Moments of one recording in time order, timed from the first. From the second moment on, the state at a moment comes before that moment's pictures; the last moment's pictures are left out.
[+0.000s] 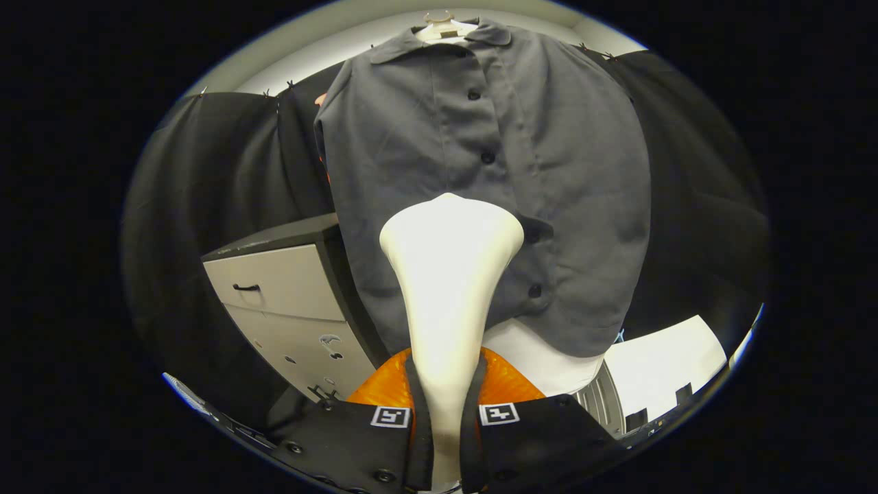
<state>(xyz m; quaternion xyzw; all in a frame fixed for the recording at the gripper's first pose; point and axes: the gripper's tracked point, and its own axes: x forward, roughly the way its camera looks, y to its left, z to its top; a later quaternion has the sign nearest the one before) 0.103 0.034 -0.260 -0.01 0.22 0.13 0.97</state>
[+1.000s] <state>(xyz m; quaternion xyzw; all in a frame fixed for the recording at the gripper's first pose) 0.224 -0.058 -0.013 -0.01 0.06 0.07 1.00</state>
